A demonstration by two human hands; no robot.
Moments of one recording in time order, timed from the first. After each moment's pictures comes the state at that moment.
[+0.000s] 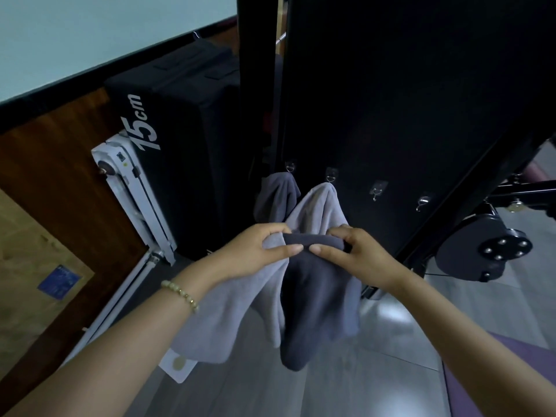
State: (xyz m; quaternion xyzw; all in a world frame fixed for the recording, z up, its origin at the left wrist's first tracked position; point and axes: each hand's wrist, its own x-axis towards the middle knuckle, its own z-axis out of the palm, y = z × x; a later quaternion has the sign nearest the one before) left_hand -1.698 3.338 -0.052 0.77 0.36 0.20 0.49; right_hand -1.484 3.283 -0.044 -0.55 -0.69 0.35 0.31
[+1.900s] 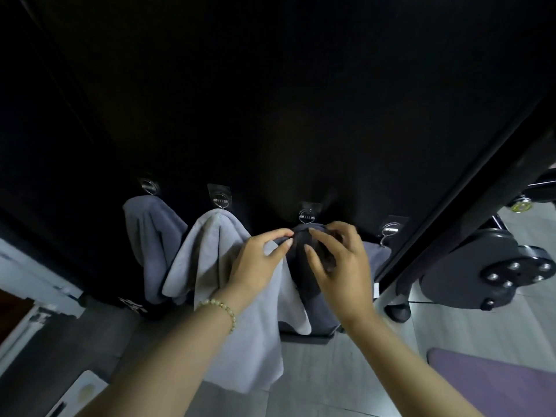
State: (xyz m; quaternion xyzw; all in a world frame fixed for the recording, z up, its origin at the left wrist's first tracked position) left_hand -1.373 3.537 -0.264 0.67 0.45 0.35 0.48; right_hand -1.236 3.462 -0.254 -0.69 -0.59 0.02 0.42
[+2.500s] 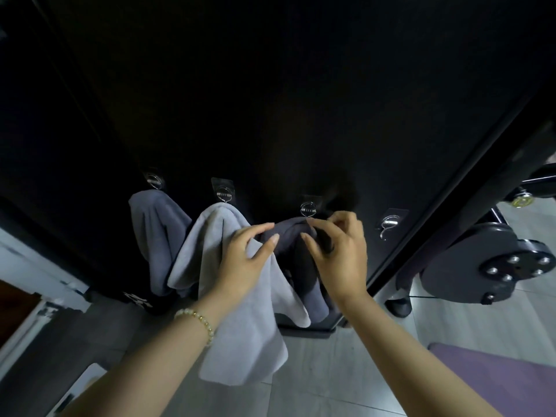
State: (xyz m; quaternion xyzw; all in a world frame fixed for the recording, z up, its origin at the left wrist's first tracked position) left_hand -1.401 3.521 -0.261 0.70 0.49 0.37 0.36; right_hand -1.241 3.471 -0.250 -0.72 -0.56 0.02 0.41
